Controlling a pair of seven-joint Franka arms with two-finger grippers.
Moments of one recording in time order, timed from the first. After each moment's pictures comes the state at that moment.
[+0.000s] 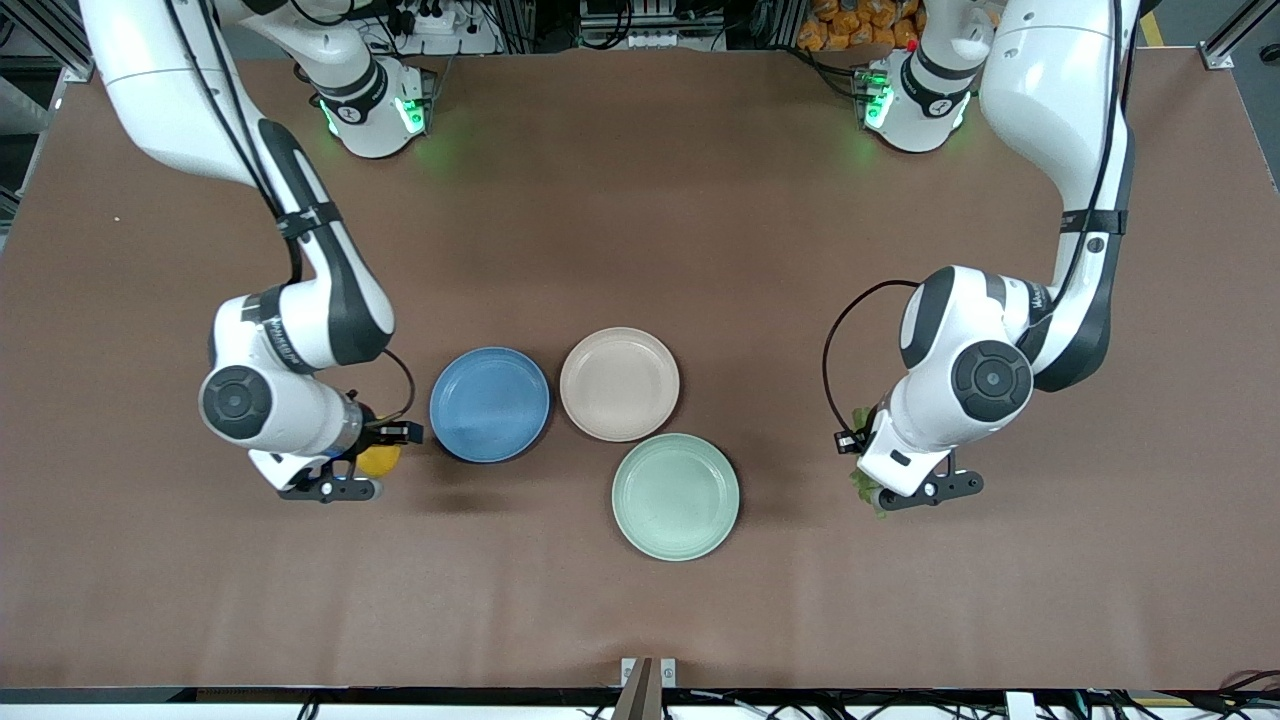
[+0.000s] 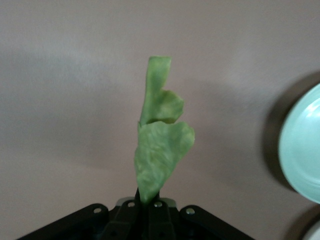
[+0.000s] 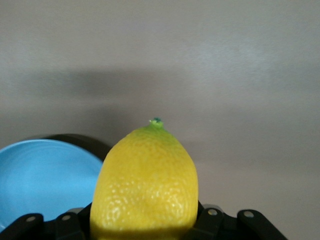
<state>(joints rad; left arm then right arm) -0.37 0.63 0.05 -1.46 -0.06 2.02 -0.47 0.13 0.61 0.06 -1.56 -0.01 2.05 0.16</state>
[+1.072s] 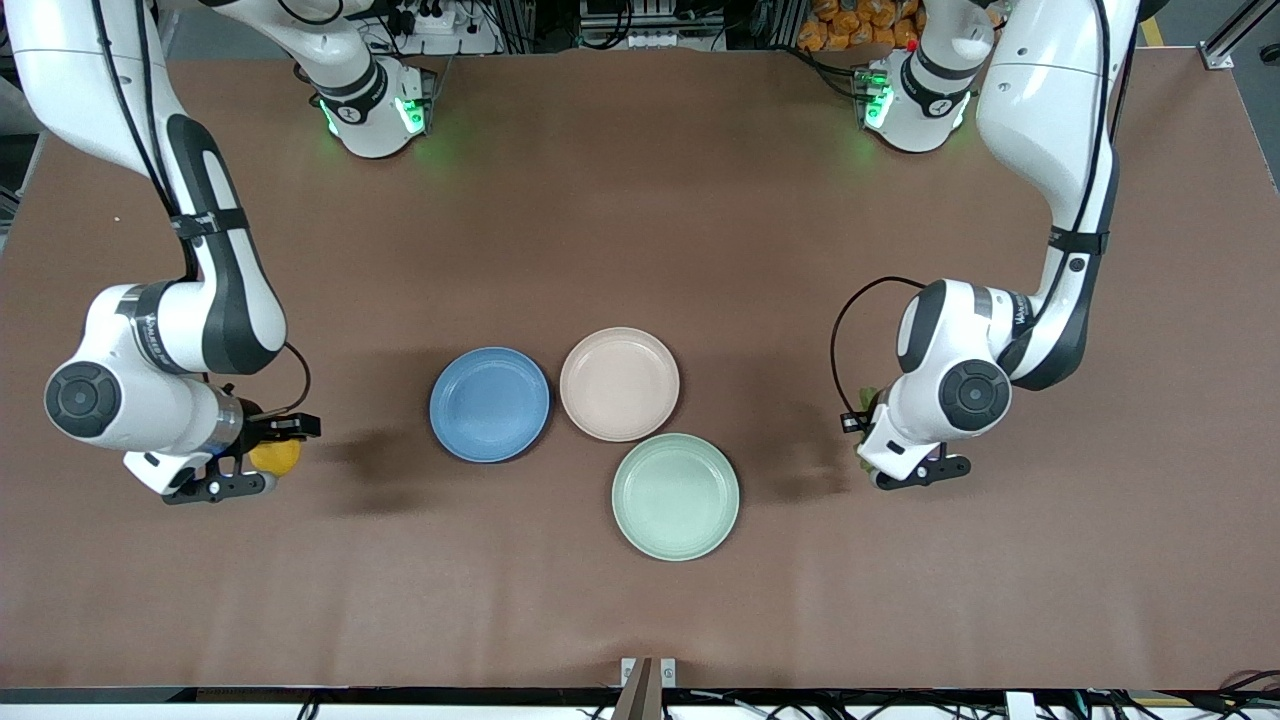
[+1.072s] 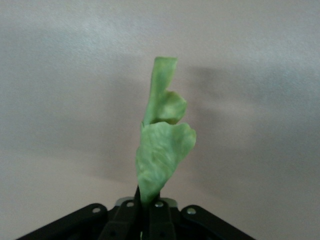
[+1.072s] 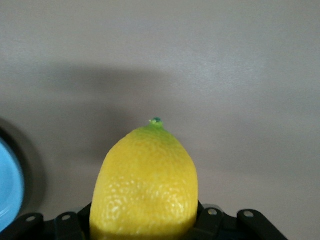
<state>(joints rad) -0.33 0.63 0.05 -1.60 -0.06 2.06 -0.42 0.04 0.52 -0.05 -1.68 -0.01 2.11 -0.12</state>
